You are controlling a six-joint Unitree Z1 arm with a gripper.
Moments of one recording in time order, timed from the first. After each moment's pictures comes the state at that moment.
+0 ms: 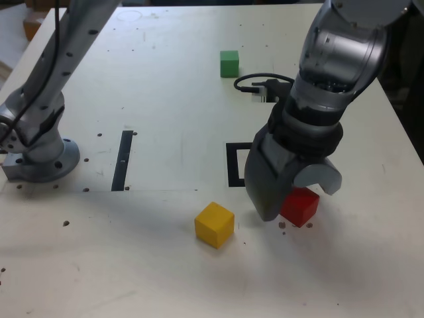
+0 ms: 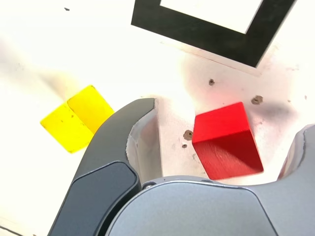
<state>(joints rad) -0.27 2.27 -1.89 1.38 -0.08 -0.64</state>
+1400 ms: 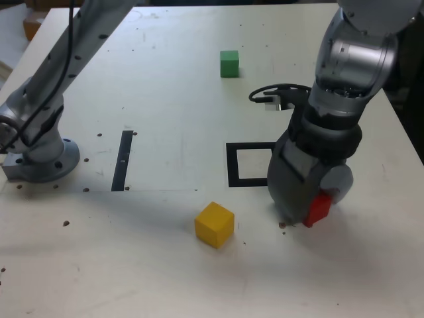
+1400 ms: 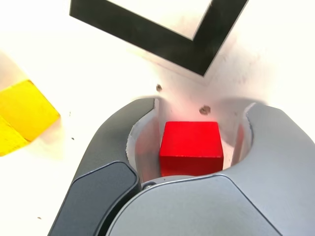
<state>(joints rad) -0.24 2.32 -1.92 1.29 -0.05 -0.70</state>
